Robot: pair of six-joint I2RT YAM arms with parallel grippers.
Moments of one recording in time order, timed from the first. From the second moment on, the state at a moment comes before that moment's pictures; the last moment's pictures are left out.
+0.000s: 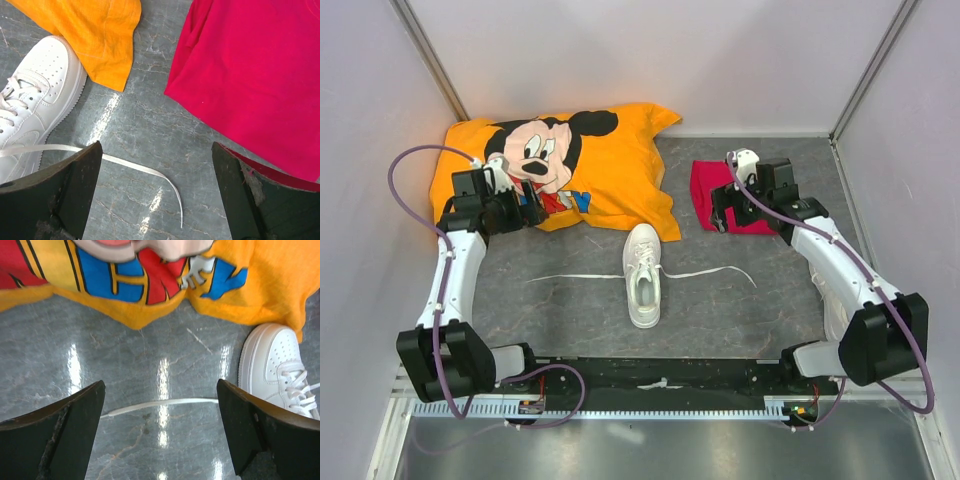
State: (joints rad) left arm 0.16 1.25 1.05 -0.59 0.31 -0.12; right arm 0.27 1.36 1.11 -0.46 -0.22 -0.08
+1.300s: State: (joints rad) left arm -0.09 1.52 0.88 -0.75 0.48 1.17; right arm 0.27 1.59 1.04 -0.71 -0.21 -0.57
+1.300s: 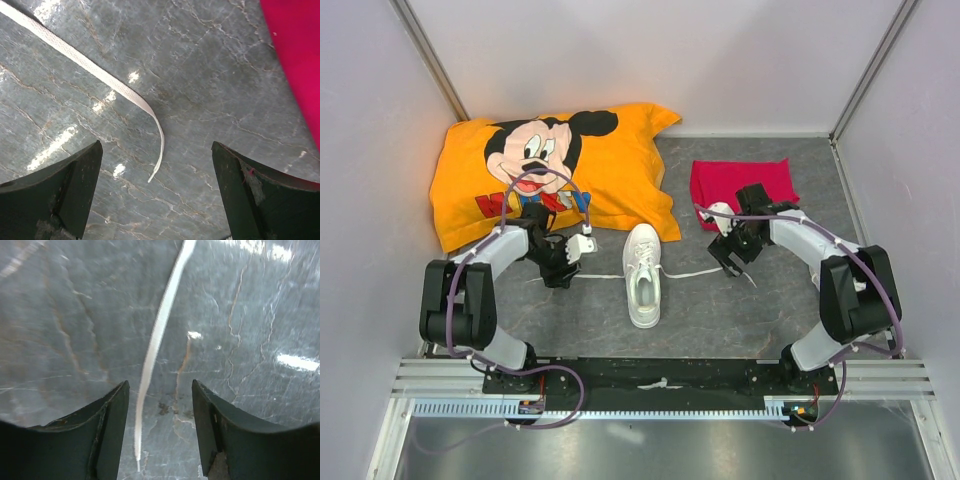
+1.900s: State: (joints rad) left arm -0.09 1.55 0.83 -0.66 0.45 1.16; right arm 0.35 1.62 0.91 -0.54 -0.13 -0.54
